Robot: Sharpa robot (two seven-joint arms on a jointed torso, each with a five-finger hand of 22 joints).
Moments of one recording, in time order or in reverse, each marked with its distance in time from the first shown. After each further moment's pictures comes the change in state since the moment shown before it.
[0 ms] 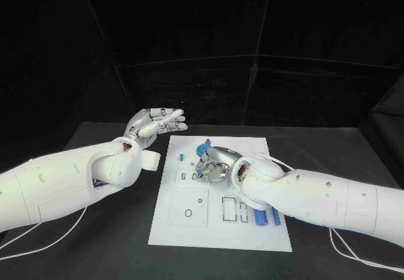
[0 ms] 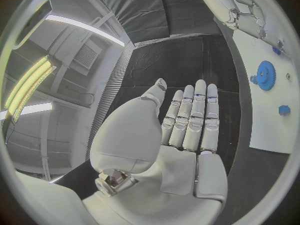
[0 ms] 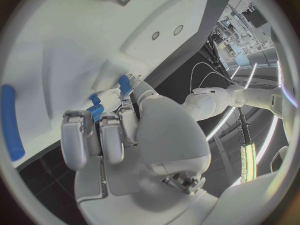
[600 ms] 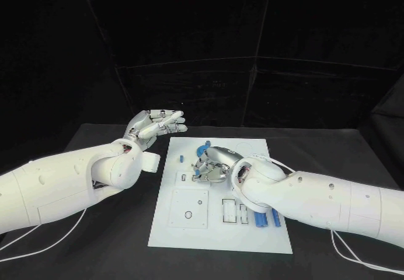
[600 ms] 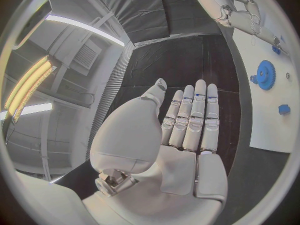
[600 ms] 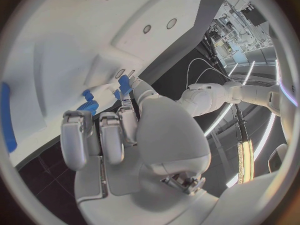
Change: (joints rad) left arm 0.000 -0.001 0.000 0.002 -0.001 -0.002 0.000; left_hand 0.000 0.000 0.000 0.000 0.000 0.000 0.000 0.000 0.000 0.000 0.000 0.000 0.000 0.000 0.000 0.000 0.000 0.000 0.000 0.000 0.000 0.000; right arm 0.004 -0.012 -0.001 0.031 0.016 -0.037 0.015; right_hand 0.001 0.001 0.000 0.000 -0.004 0.006 -0.001 -0.004 0.001 0.000 0.000 0.000 -0.001 0.000 0.000 0.000 0.000 0.000 0.000 0.000 0.000 0.000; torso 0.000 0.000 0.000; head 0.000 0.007
